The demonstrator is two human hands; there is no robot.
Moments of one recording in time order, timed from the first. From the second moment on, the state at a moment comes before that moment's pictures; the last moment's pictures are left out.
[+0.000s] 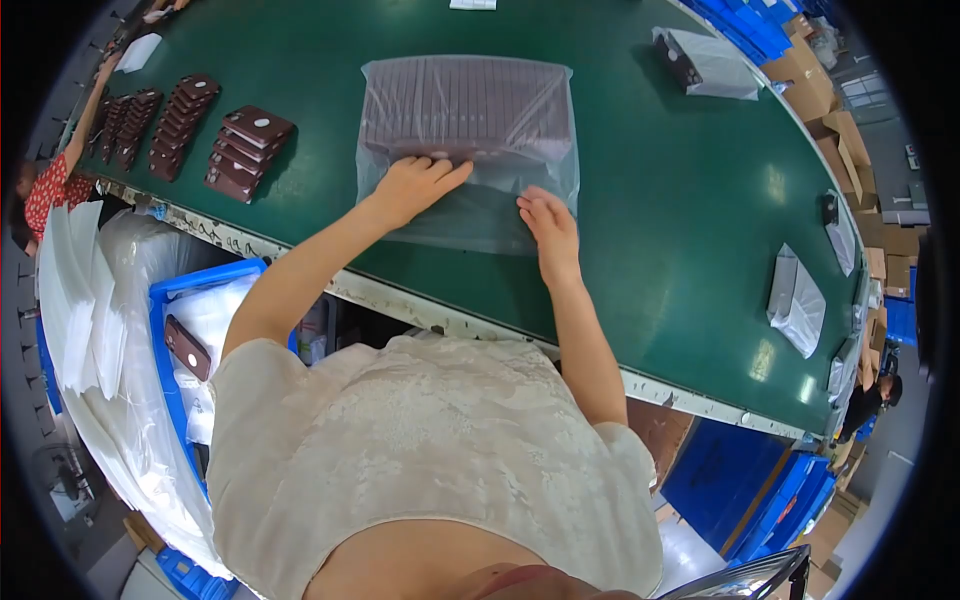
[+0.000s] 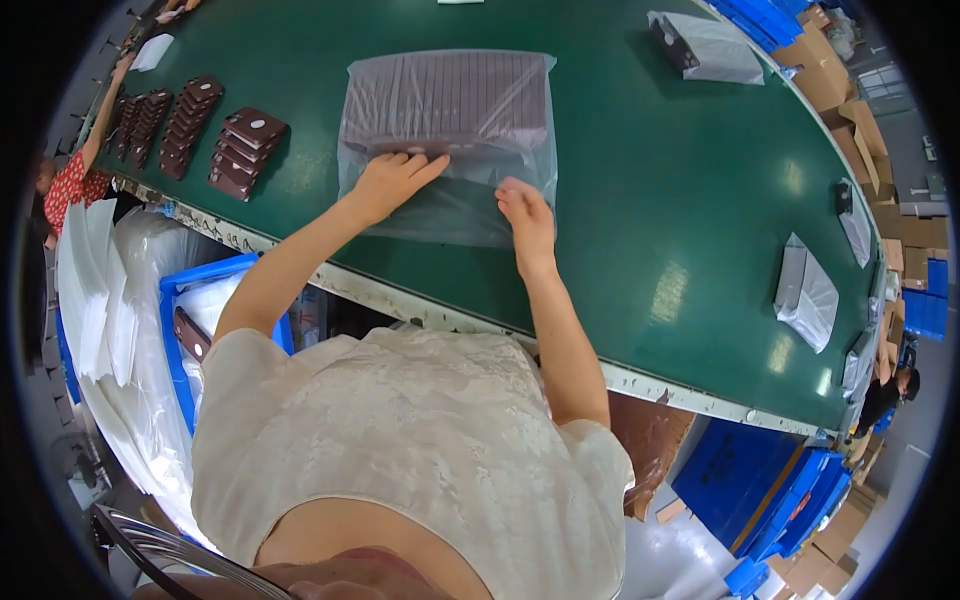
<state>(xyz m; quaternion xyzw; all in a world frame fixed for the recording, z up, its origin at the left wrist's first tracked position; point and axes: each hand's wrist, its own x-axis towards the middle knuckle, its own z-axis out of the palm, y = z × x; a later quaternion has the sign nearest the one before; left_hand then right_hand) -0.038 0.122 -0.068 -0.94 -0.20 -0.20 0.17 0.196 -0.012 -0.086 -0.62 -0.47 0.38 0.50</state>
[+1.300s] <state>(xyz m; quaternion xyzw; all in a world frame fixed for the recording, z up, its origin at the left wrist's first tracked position) 0.011 0.105 -0.065 -0.97 -0.13 -0.08 0.17 0.362 -0.338 -0.033 -0.92 -0.20 -0.14 0.32</state>
